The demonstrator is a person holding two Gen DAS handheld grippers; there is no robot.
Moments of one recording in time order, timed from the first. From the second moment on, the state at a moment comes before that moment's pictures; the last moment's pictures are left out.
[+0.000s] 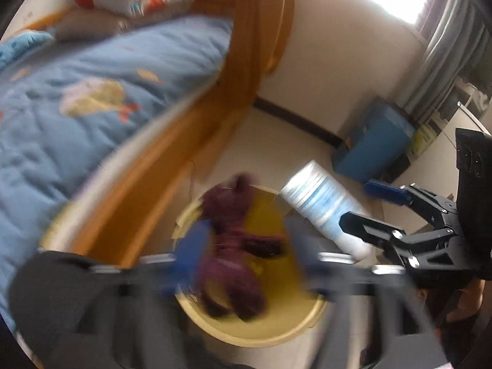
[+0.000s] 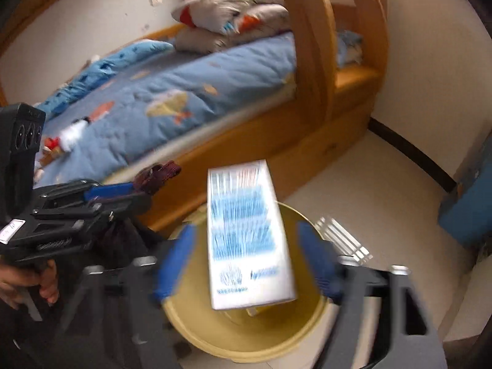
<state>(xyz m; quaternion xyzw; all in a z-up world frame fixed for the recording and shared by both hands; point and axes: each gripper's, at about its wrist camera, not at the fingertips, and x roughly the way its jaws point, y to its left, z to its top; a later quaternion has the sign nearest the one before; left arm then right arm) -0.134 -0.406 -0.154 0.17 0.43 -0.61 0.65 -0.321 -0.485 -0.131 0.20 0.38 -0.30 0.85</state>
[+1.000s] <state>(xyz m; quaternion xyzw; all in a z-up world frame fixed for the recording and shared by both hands) -0.024 -0.256 -0.077 0.09 0.32 -0.43 0.84 -0.177 -0.409 -0.075 0.15 0.29 -0.10 0.94</state>
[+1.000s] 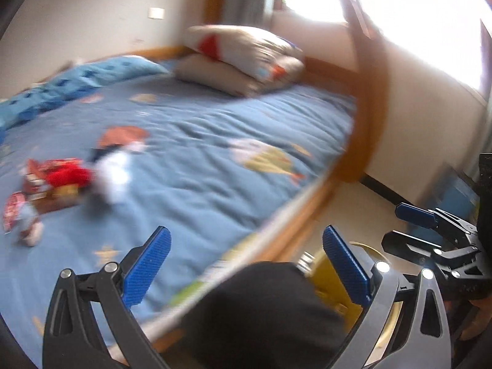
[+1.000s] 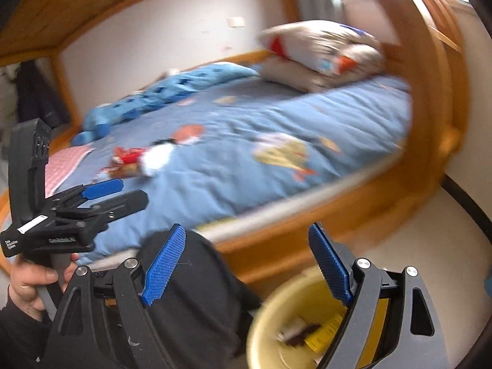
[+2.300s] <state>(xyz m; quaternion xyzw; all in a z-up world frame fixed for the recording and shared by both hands) 0.204 -0.085 -0.141 0.00 0.37 -0.18 0.91 0.082 -0.272 -0.093 0.12 0.28 0.05 0.95</state>
